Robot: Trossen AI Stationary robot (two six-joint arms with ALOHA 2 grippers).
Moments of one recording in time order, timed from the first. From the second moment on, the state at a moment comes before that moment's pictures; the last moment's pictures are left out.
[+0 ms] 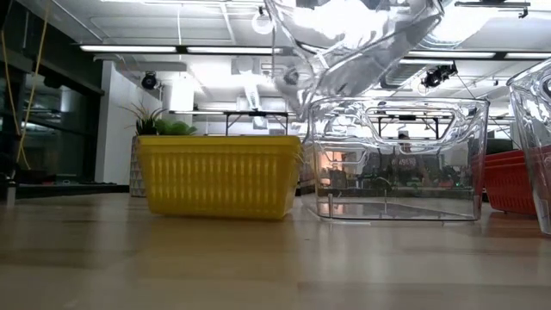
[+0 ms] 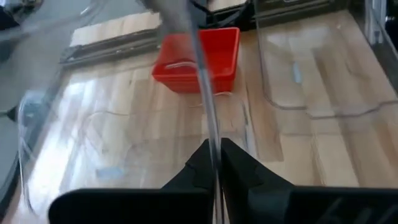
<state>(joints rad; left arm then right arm) -0.25 1.91 1.75 -0.58 -0.47 -0.03 -0.14 0.63 0.77 0.25 0.27 0.39</state>
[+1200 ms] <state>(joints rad) -0.23 2.06 1.77 -0.64 -0.36 -0.06 -0.14 0.63 0.77 0.22 0.23 0.35</state>
